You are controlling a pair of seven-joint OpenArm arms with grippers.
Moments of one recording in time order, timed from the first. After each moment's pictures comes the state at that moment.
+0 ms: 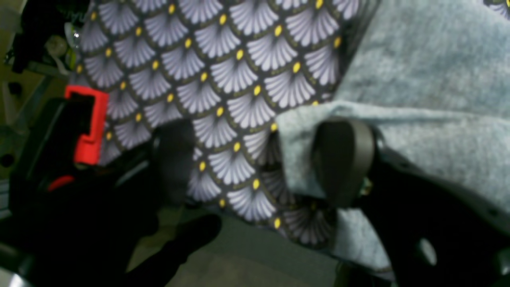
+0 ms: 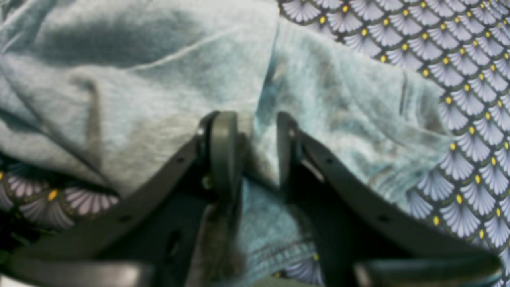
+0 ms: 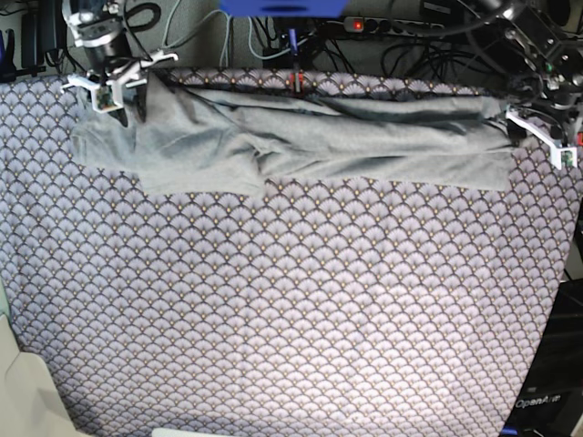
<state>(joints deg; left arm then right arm) 8.1 -2.4 -54.9 91.7 6.1 -40.0 39.4 -31.8 -9.3 34.9 98.0 -19.5 40.0 5.1</state>
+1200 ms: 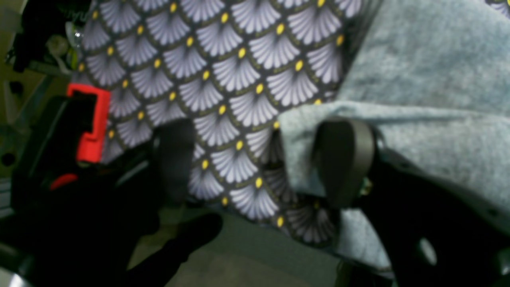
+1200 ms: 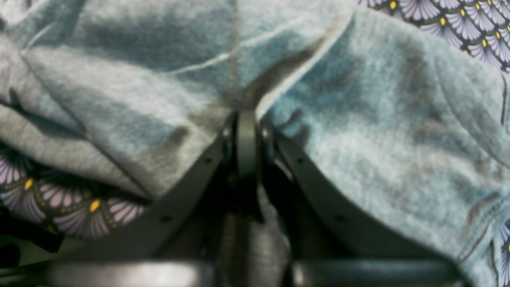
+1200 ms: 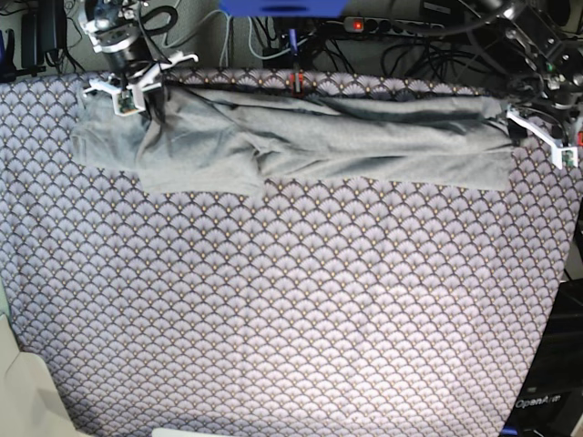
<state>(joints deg) 8.1 -2.5 -54.9 91.7 6.1 -40.0 39.4 -30.5 -9.3 30.5 94.0 -19.5 40.1 4.6</state>
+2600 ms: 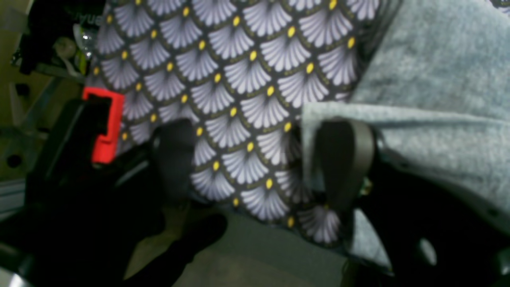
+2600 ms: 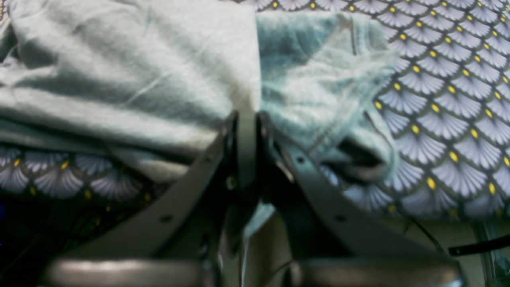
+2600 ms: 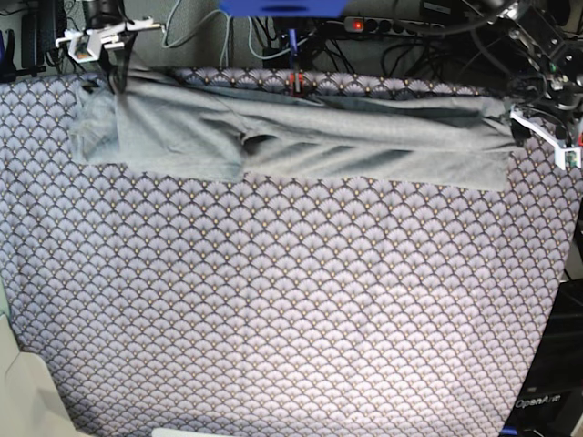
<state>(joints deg) 8.3 -3.4 -54.9 91.6 6.1 -40.0 39.4 -36.9 -9.4 40.7 85.0 -14.6 40.1 29.3</state>
